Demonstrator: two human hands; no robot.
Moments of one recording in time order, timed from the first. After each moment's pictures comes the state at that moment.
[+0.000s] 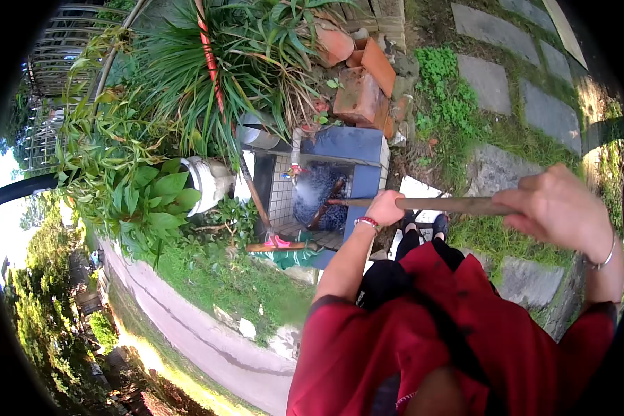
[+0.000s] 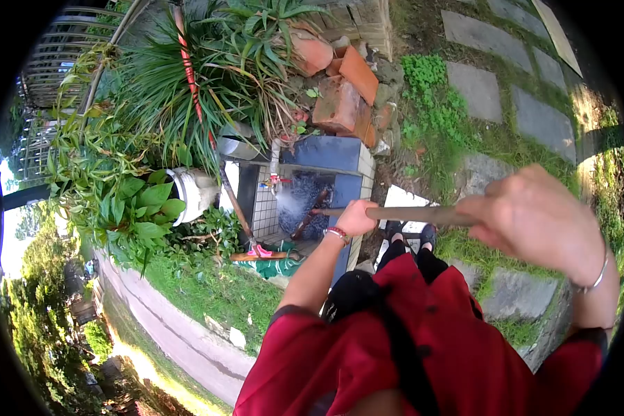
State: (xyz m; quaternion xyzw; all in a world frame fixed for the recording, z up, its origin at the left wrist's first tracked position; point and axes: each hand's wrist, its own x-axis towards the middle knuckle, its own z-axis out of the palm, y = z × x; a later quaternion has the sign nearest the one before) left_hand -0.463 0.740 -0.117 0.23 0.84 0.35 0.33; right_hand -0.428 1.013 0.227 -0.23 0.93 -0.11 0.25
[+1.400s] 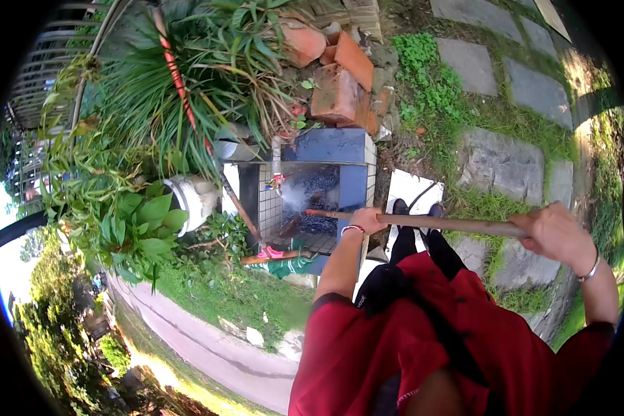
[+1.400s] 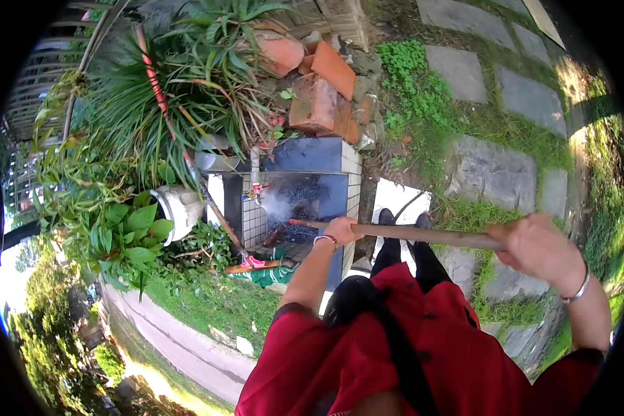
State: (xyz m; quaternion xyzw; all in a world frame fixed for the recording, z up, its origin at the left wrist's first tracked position) left_hand -0.443 0.686 -0.209 0.27 0.84 0.20 0.44; right_hand -0.354 1.059 0.144 -0.16 0.94 -0.09 0.30
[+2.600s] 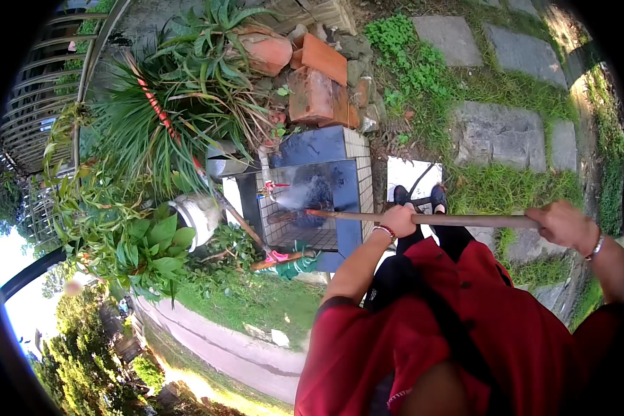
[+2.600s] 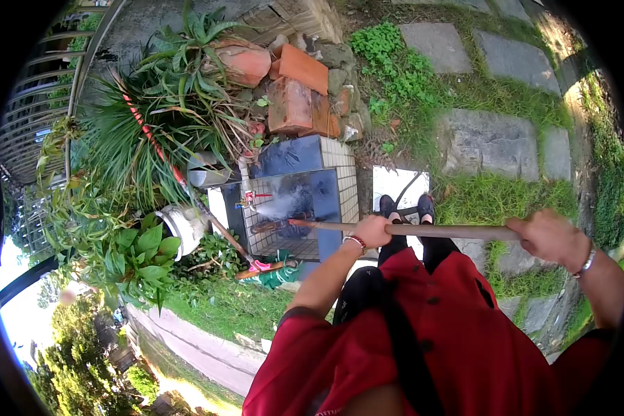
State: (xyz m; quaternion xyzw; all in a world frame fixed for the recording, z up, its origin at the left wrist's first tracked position) left_hand -0.364 0.781 -0.202 0.33 0.82 0.19 0.43; right_hand -0.258 1.145 0.092 -0.13 0.91 -0.07 0.39
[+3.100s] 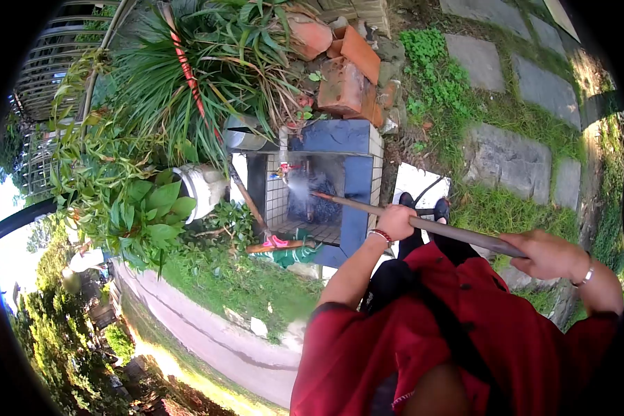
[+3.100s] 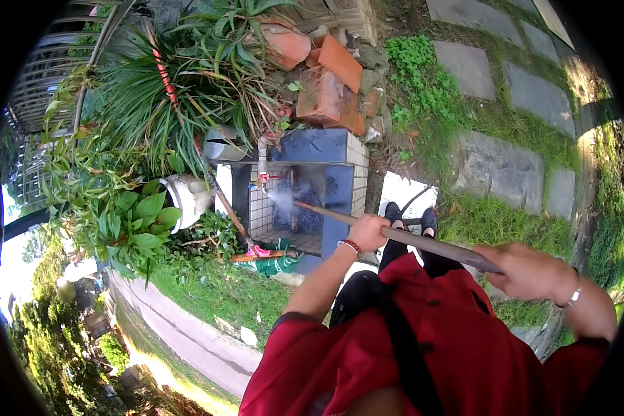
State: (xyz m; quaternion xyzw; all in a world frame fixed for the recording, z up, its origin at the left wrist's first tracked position) left_hand -0.392 0.749 -0.137 0.32 0.84 0.29 0.33; right_hand -0.319 1.062 0.134 -0.10 0.84 -0.31 0.44
